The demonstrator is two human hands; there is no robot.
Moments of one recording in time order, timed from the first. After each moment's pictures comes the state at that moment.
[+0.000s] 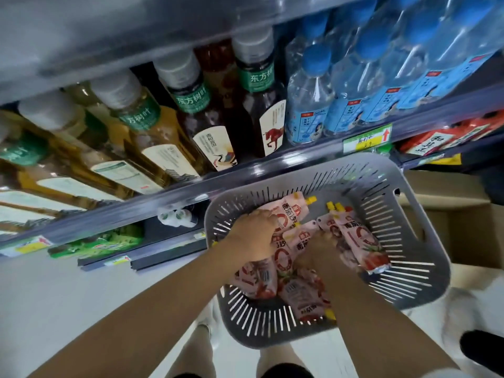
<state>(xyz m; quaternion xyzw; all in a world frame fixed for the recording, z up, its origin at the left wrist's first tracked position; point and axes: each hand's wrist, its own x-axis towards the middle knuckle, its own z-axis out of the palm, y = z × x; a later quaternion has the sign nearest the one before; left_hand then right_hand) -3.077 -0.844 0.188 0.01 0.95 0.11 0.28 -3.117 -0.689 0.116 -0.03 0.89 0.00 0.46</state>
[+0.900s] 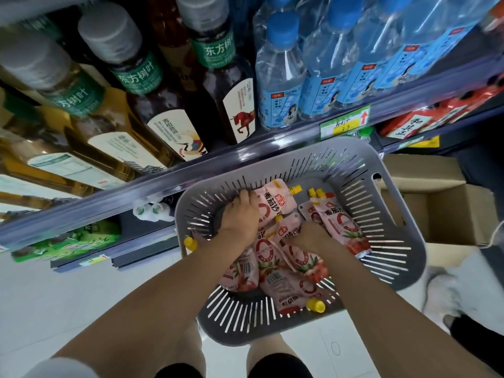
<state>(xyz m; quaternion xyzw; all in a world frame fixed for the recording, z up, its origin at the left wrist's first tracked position) -3.093 -0.819 0.138 -0.10 0.96 0.06 0.24 -3.140 -0.665 0.131 -0.02 0.86 -0.16 0.49</state>
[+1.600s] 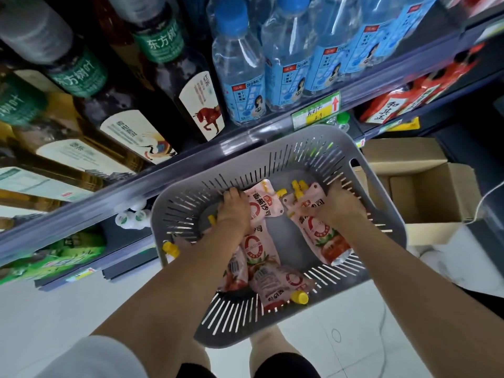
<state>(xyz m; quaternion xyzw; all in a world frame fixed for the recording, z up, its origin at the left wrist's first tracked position) -3.118 -0.802 0.110 -0.14 0.94 0.03 0.32 -3.182 -0.614 0.169 0.05 0.93 -0.13 0.34</state>
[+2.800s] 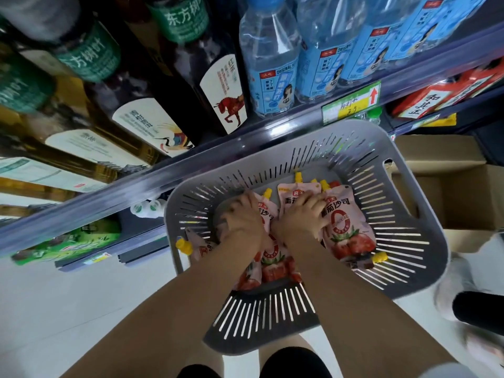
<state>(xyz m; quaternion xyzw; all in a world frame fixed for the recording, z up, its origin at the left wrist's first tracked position) -3.100 -0.797 0.118 -0.20 0.88 -0.04 0.42 -3.132 -0.710 0.096 0.02 0.94 -0.01 0.34</state>
